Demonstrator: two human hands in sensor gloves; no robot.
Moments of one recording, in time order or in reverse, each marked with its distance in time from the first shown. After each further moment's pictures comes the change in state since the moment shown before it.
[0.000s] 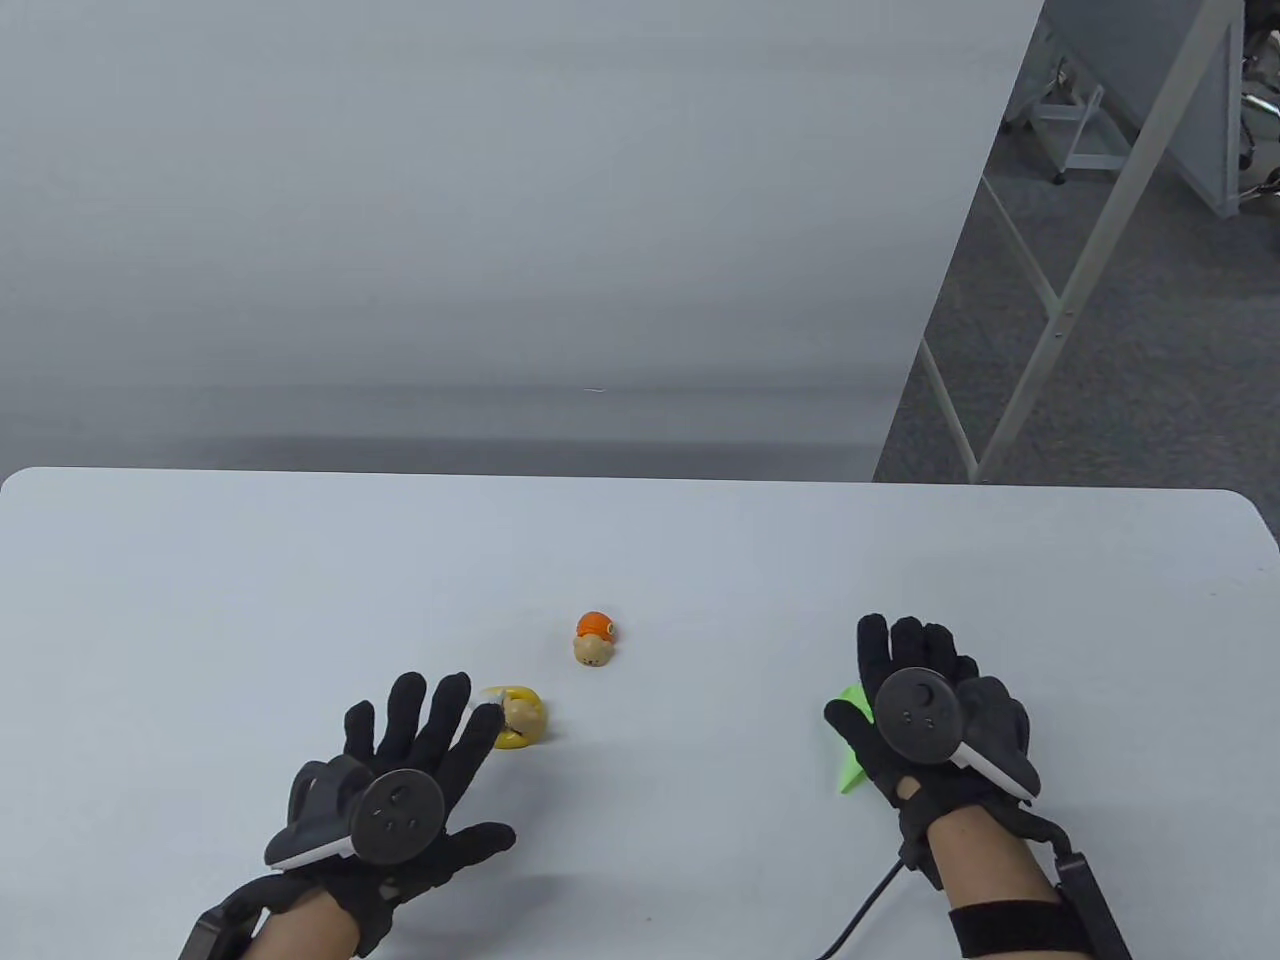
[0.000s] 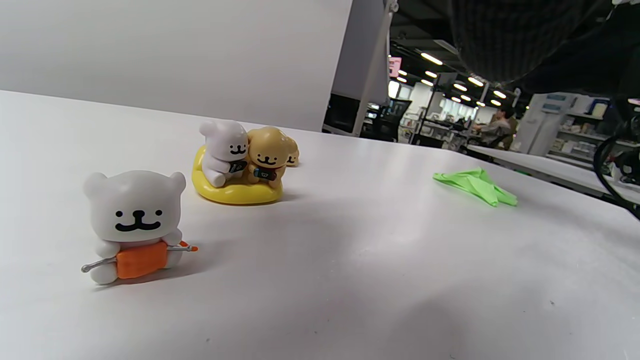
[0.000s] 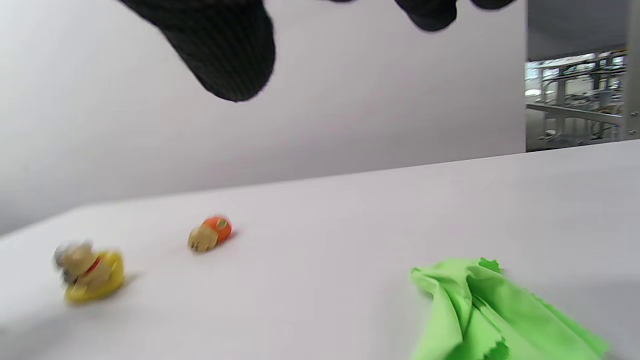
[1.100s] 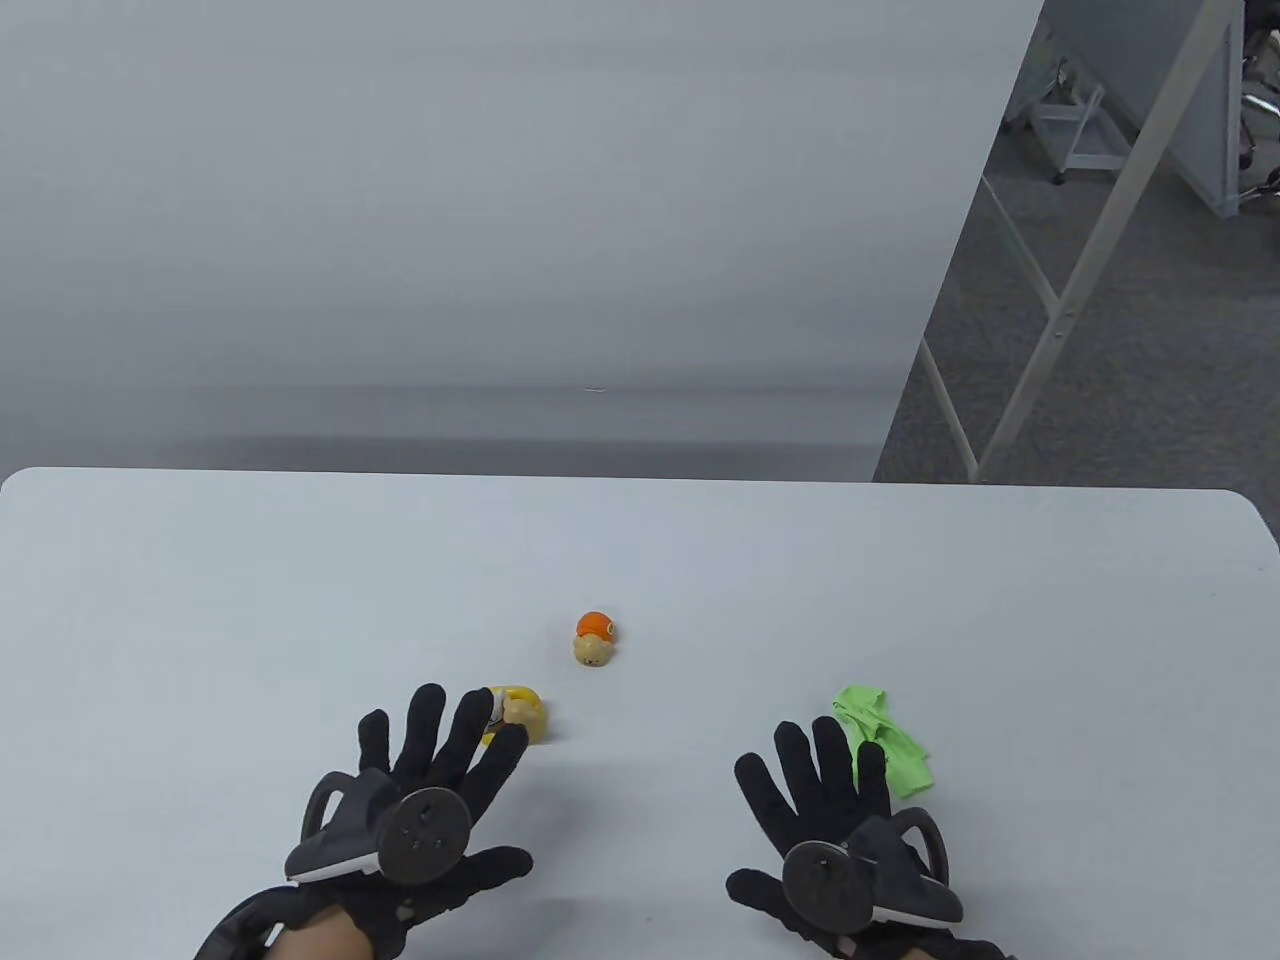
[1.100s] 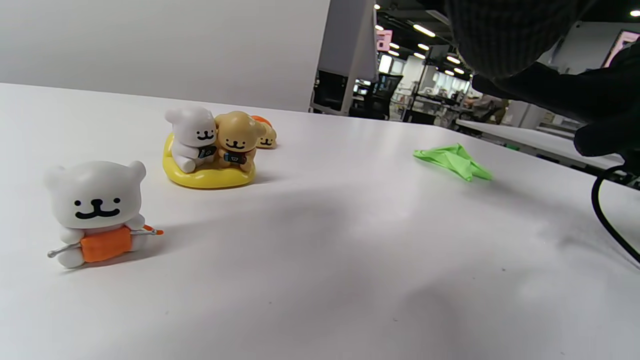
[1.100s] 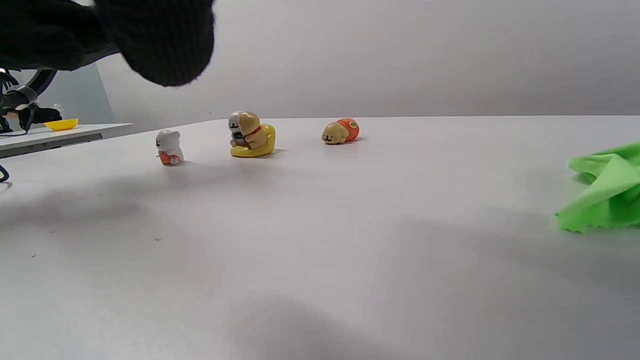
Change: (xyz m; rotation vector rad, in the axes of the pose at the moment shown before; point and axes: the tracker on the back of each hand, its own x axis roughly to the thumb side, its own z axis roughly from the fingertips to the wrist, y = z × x) left_hand 0.023 -0.001 0.000 -0.075 -0.025 -0.019; right_hand 0.063 0.081 0.056 0.041 -0.300 0.075
